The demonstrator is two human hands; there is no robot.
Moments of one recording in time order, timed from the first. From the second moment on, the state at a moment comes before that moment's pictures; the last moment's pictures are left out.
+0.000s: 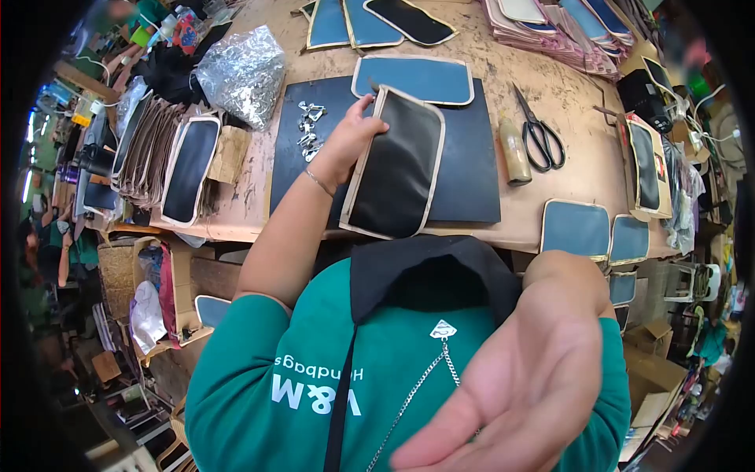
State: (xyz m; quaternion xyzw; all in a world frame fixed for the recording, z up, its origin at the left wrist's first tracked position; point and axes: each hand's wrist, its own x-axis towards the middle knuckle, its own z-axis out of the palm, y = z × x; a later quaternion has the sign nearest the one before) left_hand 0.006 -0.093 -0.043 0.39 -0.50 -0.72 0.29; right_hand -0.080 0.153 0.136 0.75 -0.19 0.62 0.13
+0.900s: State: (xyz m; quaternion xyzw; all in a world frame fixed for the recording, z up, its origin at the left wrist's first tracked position) left_hand -0.044 -0.049 0.012 0.37 -0.66 -0.58 0.30; right_hand -0.205 -0.035 0.013 0.56 -0.54 0.55 -0.30
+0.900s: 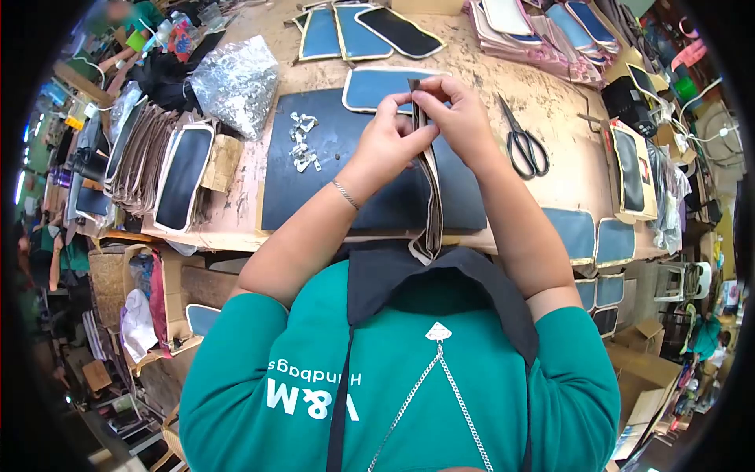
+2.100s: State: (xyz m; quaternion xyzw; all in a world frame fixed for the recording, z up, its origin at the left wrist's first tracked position) left_hand -0.033 -0.097 0.010 0.31 -0.66 -0.53 0.43; right_hand -0.197 -0.036 0.003 0.53 -0.54 0.57 -0.33
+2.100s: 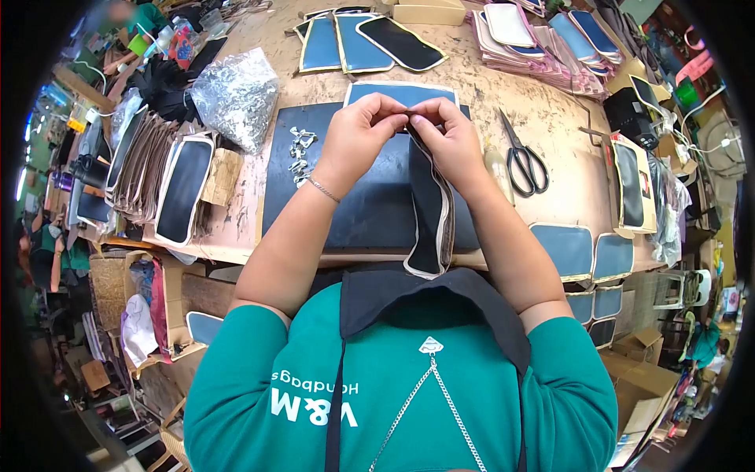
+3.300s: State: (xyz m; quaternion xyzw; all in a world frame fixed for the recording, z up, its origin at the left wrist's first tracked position) left_hand -0.040 -0.105 0.004 0.32 -0.72 -0.44 0.43; right_hand -0.179 -0.019 0.018 0.65 -0.57 0.49 -0.08
